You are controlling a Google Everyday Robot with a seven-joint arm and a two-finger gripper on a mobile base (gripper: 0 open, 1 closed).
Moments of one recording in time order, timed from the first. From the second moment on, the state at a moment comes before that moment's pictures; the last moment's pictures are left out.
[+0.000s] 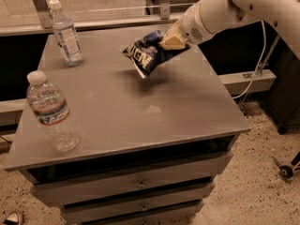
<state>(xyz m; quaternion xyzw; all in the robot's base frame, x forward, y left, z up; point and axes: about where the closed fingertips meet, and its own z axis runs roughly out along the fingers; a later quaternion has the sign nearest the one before) 0.679 -0.072 0.939 -0.54 0.72 0.11 0.42</state>
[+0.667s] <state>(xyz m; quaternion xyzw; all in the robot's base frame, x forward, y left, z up) 0.614 -0.036 0.921 -0.61 0.68 0.16 0.38</state>
